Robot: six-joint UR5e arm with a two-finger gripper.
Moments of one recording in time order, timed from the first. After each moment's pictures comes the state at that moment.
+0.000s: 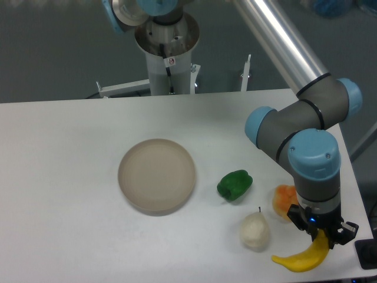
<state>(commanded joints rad) 2.35 -2.33 -1.01 -0.96 1.71 1.10</state>
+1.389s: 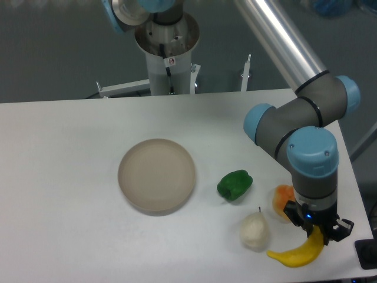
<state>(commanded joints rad) 2.36 -2.24 -1.13 -0.97 1.70 1.17</state>
